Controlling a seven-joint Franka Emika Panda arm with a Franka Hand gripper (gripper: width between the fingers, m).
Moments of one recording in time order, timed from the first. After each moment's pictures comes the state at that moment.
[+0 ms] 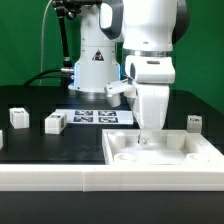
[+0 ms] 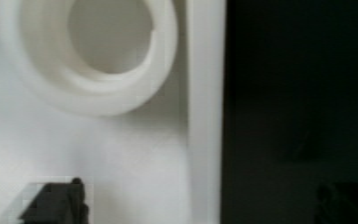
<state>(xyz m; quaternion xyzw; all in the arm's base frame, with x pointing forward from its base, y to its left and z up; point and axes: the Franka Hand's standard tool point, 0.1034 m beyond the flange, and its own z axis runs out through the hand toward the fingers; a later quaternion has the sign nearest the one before) 0.488 0.057 0.012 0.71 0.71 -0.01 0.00</state>
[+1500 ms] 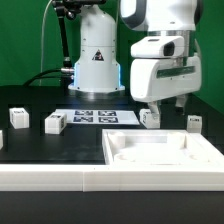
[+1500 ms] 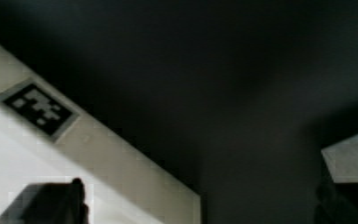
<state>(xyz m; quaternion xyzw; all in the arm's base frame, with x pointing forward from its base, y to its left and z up) 0.457 0.126 0.042 0.94 0.34 0.04 -0.01</state>
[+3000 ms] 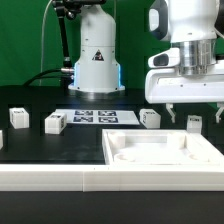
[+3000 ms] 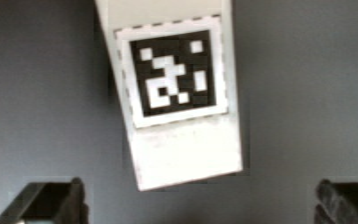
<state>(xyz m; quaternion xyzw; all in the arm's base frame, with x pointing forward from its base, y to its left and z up) 0.440 0.182 0.027 0.97 -0.22 0.04 -0.07</state>
